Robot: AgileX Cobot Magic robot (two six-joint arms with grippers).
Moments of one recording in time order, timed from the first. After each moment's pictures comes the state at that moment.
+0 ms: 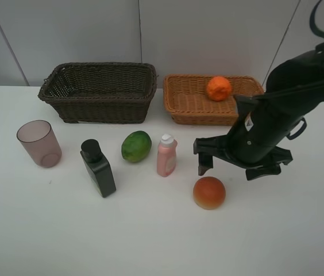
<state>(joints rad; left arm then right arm) 0.04 -0.01 -0.51 0.01 1.06 -0.04 0.59 1.64 -0.84 -0.09 0.65 0.72</state>
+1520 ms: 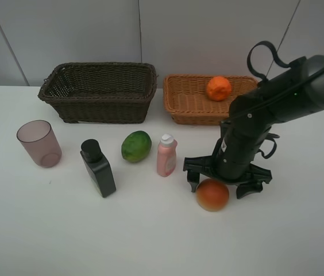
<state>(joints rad) 0.04 -0.01 -0.51 0.01 1.06 -0.04 0.59 1.89 -0.90 -0.09 0.59 0.82</state>
